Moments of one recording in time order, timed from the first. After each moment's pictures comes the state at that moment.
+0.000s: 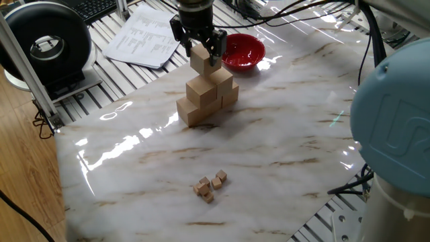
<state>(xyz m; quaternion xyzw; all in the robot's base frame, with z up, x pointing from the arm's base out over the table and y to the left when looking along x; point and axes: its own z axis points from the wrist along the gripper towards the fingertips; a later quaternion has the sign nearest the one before) 0.602 0.029 0.162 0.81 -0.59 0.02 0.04</state>
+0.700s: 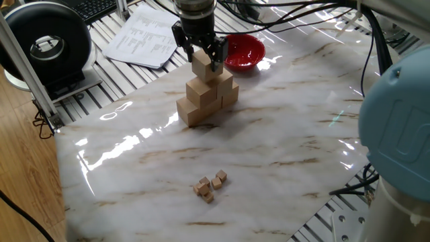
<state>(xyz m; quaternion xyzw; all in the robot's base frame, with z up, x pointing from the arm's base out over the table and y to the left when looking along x) 0.593 0.029 0.155 0.80 -0.59 0.02 0.05</state>
